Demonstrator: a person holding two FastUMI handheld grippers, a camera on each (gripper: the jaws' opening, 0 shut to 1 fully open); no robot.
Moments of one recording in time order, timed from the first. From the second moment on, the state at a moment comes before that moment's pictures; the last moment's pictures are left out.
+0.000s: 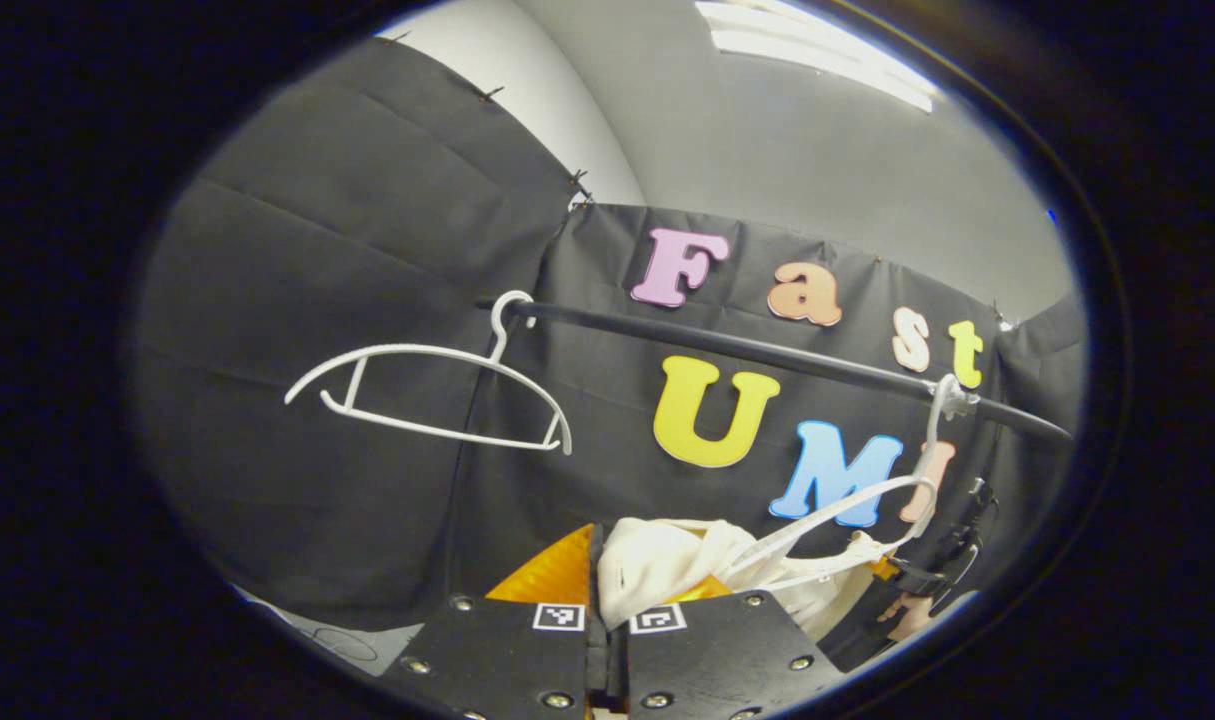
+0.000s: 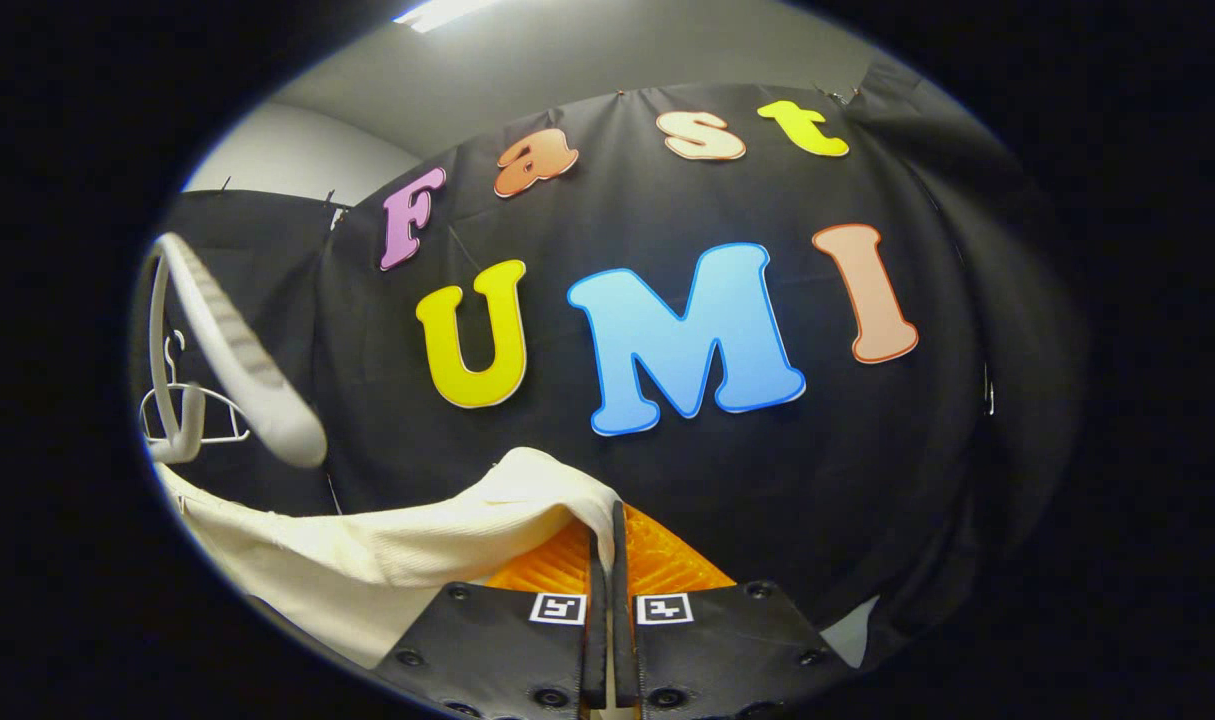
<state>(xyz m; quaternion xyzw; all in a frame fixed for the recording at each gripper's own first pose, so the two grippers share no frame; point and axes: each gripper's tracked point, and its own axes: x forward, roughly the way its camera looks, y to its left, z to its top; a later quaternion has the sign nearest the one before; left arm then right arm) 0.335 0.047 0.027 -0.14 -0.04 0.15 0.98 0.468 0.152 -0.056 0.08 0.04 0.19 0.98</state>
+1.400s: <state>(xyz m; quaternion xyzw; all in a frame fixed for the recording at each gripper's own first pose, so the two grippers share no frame) 0.264 0.041 -0.093 -0.04 0.10 -0.05 0.99 0.139 0.161 -0.082 0.01 0.10 0.14 0.99</state>
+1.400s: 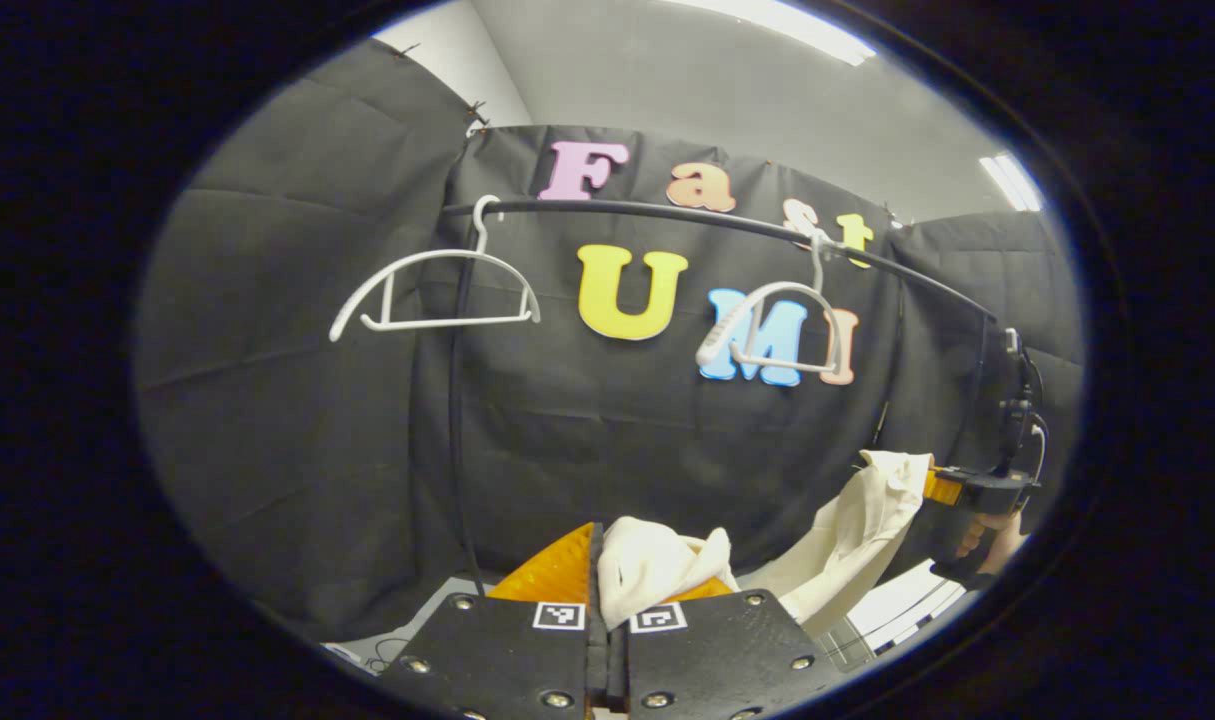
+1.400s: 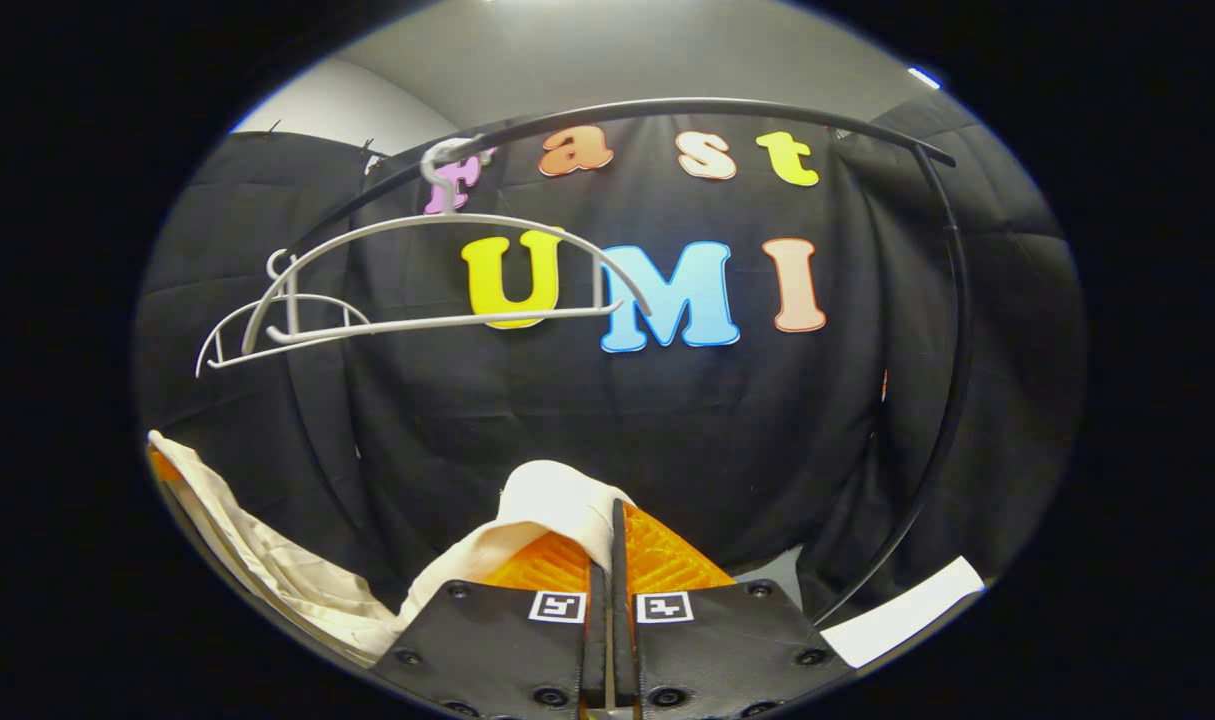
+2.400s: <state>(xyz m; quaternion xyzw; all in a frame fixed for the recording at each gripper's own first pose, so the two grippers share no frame) 0.217 0.062 -0.292 -0.02 0.25 -0.06 0.97 0.045 0.276 -0.243 0.00 0.29 0.20 0.93</state>
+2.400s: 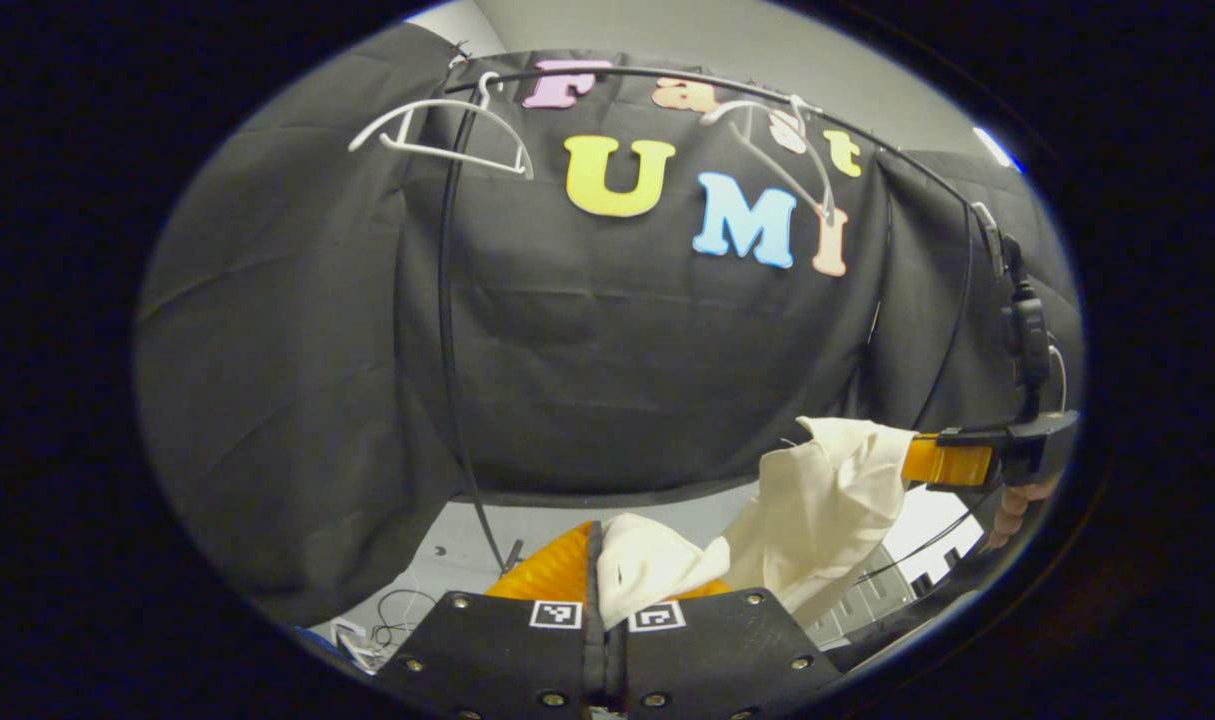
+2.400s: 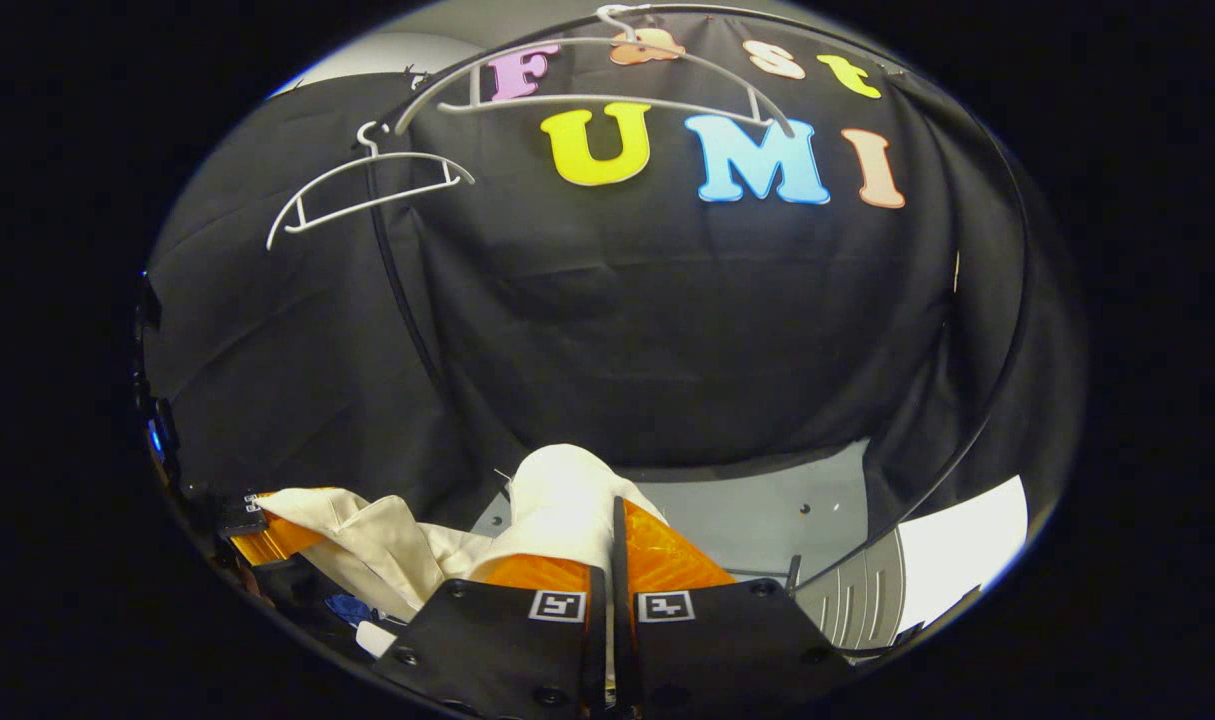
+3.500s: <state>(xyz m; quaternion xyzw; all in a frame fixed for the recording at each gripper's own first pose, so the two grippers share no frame) 0.204 0.089 -0.461 -0.04 0.39 -0.04 0.92 0.026 0.269 -0.394 -0.03 0.44 0.15 0.88</state>
